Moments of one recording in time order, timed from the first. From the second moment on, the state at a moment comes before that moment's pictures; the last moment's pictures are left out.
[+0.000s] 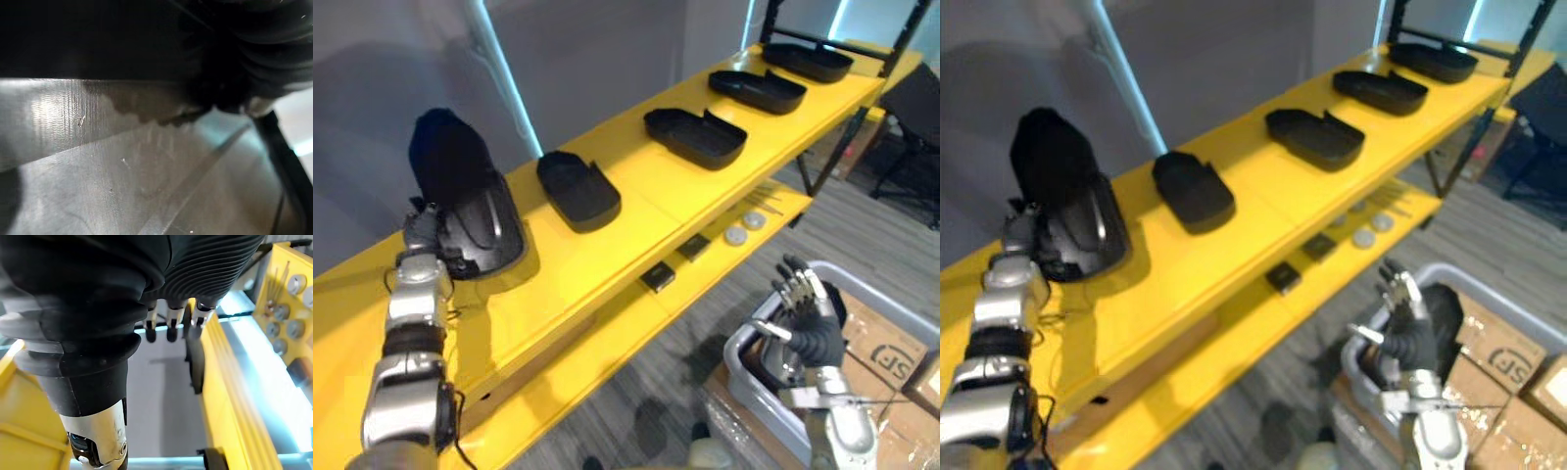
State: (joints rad) left arm -0.70 0.60 0.21 0.80 -0.18 0.27 0.26; right arm 0.36 -0.19 -0.10 -0.31 0.26 -0.30 0.15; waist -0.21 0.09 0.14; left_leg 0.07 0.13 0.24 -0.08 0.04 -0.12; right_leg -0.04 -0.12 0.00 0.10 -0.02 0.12
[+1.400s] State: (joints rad) left arm -0.79 0.71 0.22 0.93 -0.20 0.41 0.39; right arm 0.31 -0.27 -0.01 -0.32 0.30 -0.28 0.06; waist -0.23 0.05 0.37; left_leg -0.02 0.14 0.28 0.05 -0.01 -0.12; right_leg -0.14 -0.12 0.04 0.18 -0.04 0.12
